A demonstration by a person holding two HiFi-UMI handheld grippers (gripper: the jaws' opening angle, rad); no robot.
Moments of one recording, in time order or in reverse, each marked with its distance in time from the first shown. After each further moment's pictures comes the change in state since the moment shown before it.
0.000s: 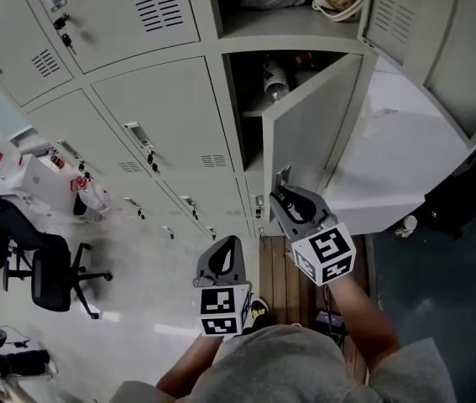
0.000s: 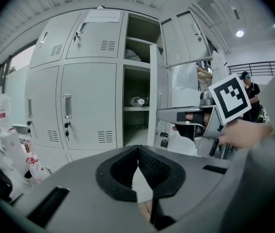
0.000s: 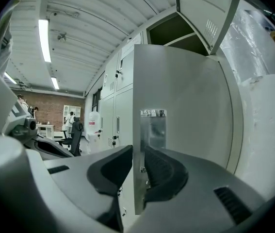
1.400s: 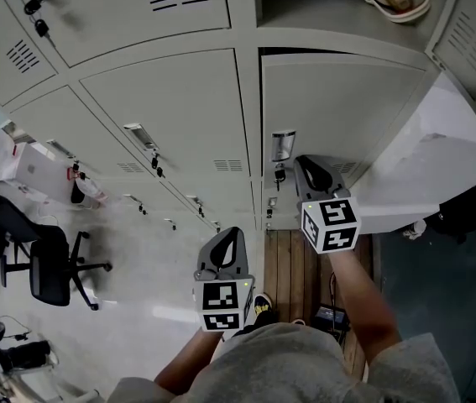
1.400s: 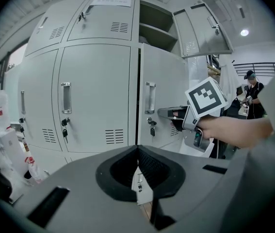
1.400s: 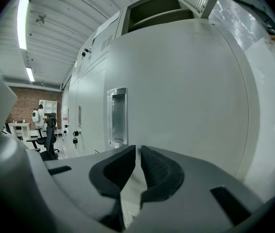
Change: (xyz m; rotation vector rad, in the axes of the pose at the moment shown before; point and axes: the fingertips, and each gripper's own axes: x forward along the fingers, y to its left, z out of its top) left arm 0.063 0.067 -0.002 -0.003 0.045 0.009; right arm 0.108 -0.087 -0.024 0.050 0.062 -0.237
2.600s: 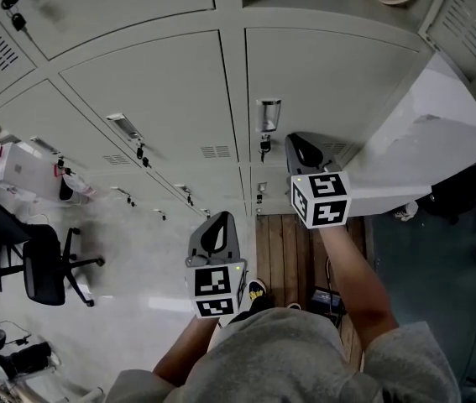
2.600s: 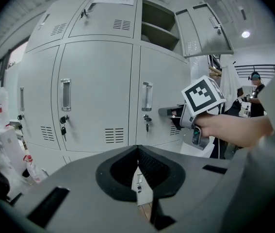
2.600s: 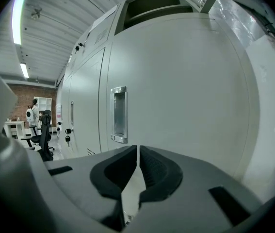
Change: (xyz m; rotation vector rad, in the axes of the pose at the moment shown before) left arm 0.009 0.004 -0.002 -0.023 -0.009 -0.012; right arm 0.014 -0.013 -0.002 -0.003 0.037 -0.061
